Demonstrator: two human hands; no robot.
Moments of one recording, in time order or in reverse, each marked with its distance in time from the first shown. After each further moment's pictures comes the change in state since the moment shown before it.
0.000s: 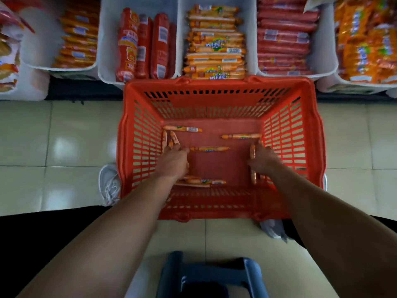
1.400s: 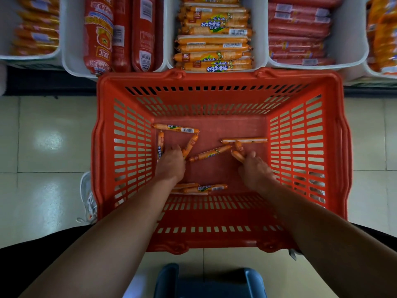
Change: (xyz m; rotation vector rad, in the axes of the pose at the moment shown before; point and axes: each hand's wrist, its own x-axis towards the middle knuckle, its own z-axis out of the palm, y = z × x) left_hand 0.053 0.000 0.044 -0.272 0.099 -0.144; right_hand 0.033 -0.002 0.058 -0.040 0.047 -0.011
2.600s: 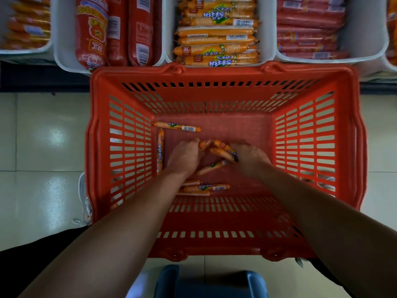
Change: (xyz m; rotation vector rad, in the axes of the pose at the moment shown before) left_hand 0.020 0.030 0.001 -0.033 -0.020 0.217; right_hand 0.024 -0.025 -0.023 -0.065 -0.083 -0.356
